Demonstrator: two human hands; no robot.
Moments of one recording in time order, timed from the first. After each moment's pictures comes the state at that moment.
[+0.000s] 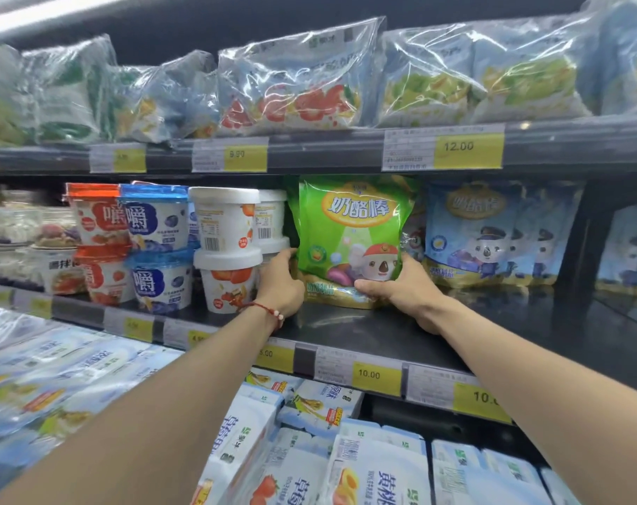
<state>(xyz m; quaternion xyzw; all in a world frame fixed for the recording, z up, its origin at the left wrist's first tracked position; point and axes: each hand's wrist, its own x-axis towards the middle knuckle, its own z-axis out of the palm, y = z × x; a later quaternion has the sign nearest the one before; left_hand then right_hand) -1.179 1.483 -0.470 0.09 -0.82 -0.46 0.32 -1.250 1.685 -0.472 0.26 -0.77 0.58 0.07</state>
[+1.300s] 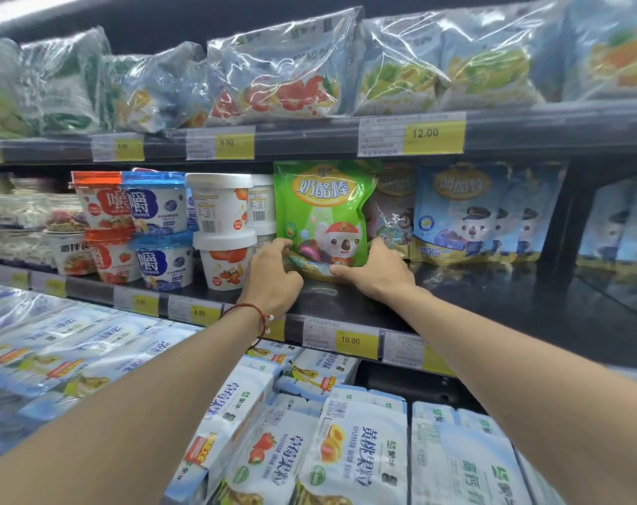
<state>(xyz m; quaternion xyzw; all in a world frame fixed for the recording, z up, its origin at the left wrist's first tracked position) -1.129 1.501 -0.474 0.09 -0.87 -0.34 0.34 -1.201 1.669 -0.460 0.15 -0.92 0.34 0.13</state>
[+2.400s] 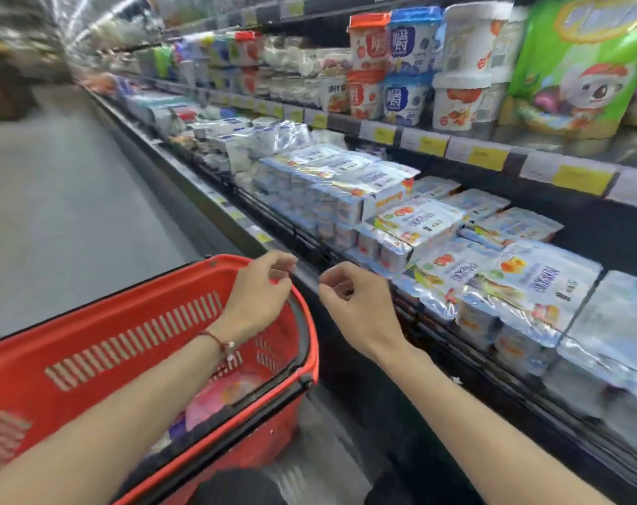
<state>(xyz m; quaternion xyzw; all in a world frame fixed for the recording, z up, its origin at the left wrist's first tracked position) -0.722 1.457 -0.629 0.33 -0.83 -0.33 0.31 -0.843 1.581 -0.643 0.46 -0.72 0.51 -0.07</state>
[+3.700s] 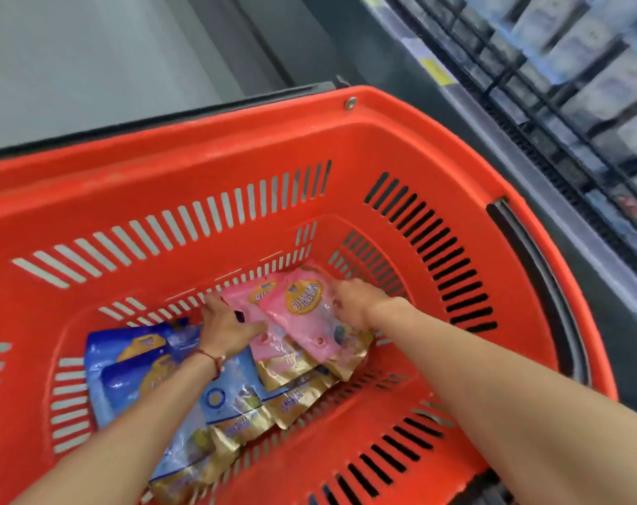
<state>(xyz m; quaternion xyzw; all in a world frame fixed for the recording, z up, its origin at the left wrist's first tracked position) -0.526 1.275 -0.991 0.64 -0.60 -0.48 -0.01 -0.754 1.332 -0.934 0.52 -0.76 -0.17 -0.36</state>
